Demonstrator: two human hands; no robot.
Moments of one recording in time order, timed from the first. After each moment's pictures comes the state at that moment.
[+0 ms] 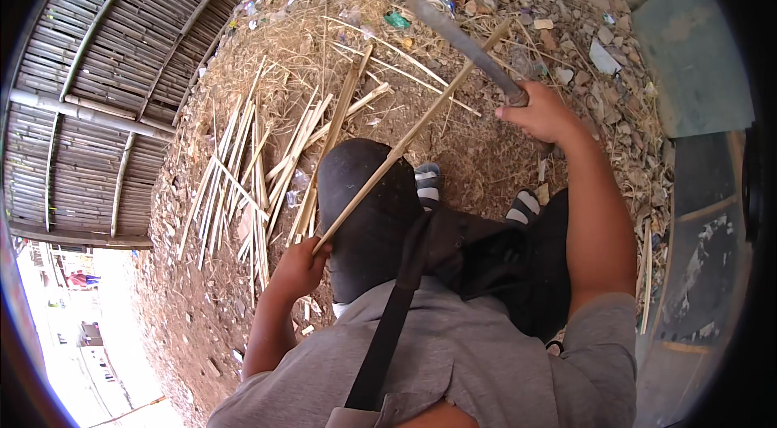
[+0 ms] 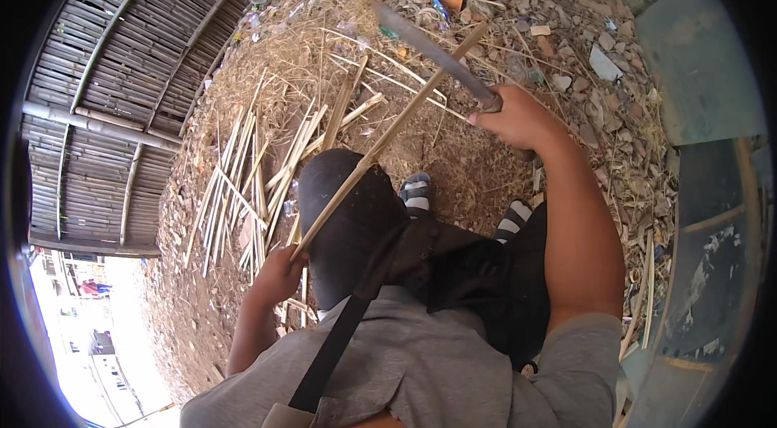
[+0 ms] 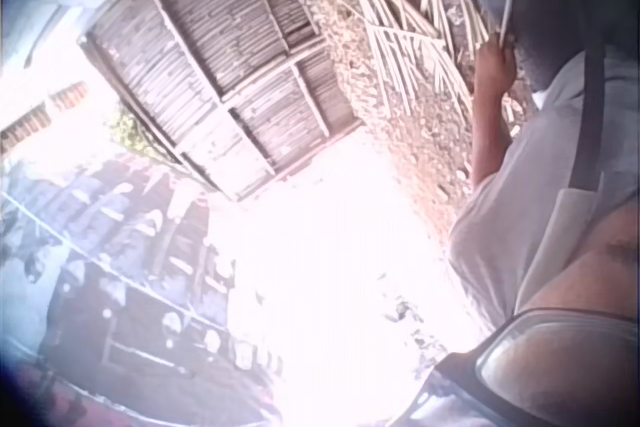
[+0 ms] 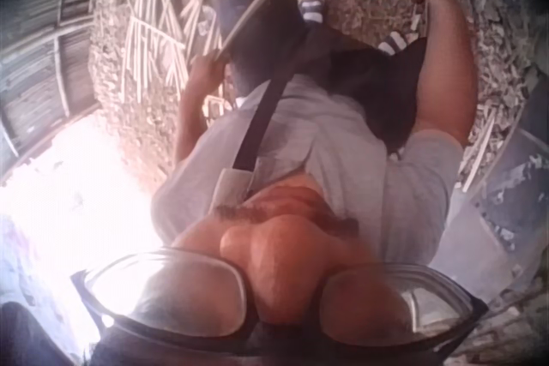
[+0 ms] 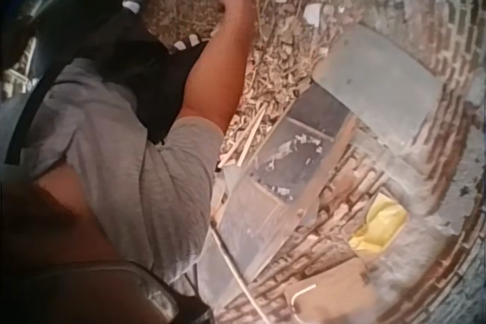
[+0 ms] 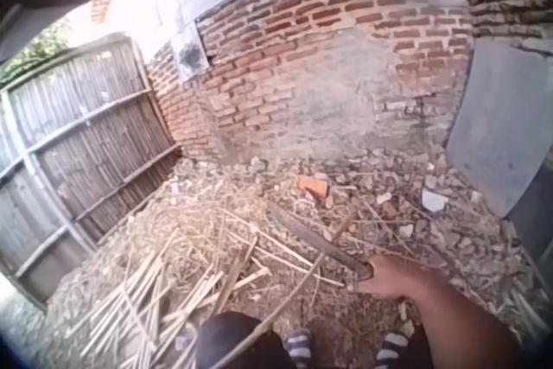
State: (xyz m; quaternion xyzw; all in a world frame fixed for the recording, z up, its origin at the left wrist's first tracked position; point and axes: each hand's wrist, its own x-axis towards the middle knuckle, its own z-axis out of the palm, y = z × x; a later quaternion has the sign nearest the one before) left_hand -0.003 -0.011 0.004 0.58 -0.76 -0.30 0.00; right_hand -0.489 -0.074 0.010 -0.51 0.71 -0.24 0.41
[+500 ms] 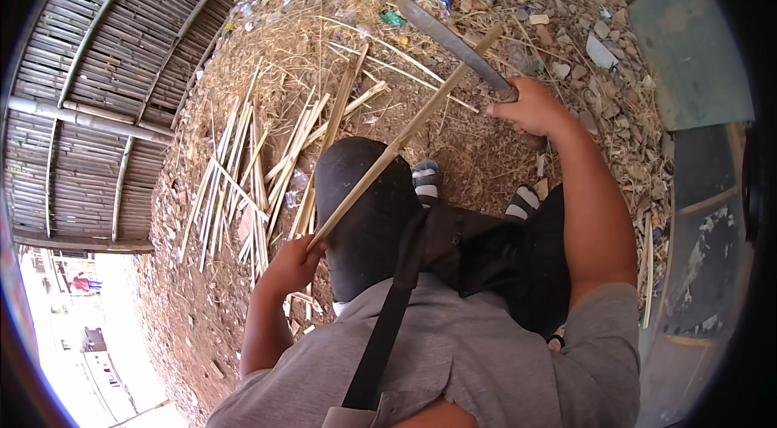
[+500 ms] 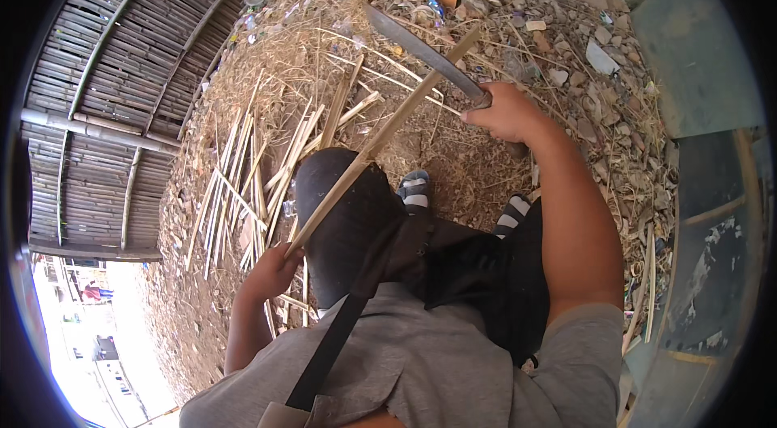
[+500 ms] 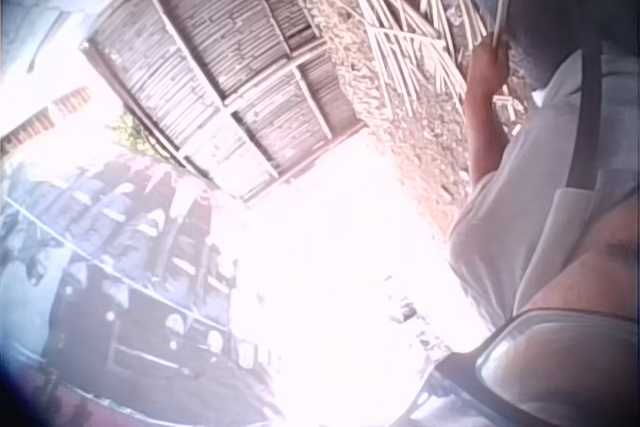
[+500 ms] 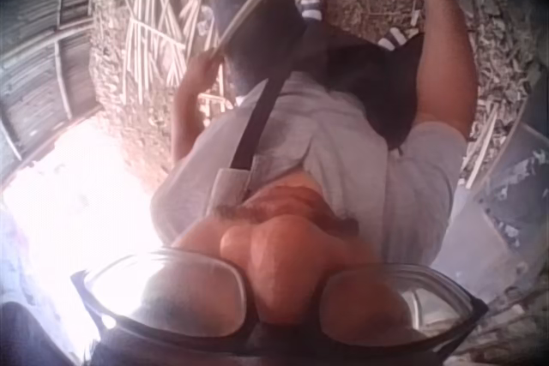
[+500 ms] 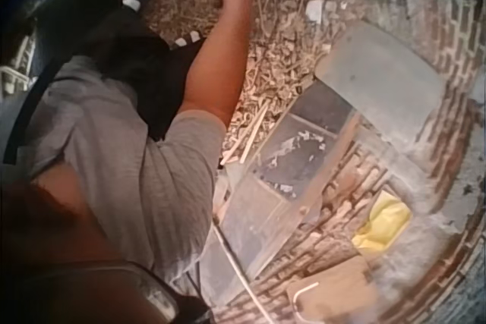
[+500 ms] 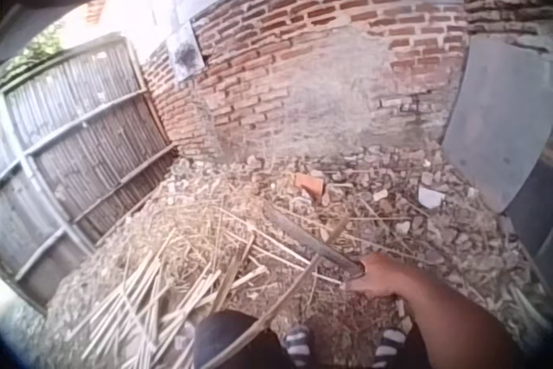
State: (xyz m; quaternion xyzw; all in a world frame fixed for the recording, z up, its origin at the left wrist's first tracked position) left_hand -0.007 -0.022 0.021 0.57 -0.75 -0.32 -0.04; right_hand -0.496 -0.083 -0.014 -0.49 0.71 -0.23 0.45
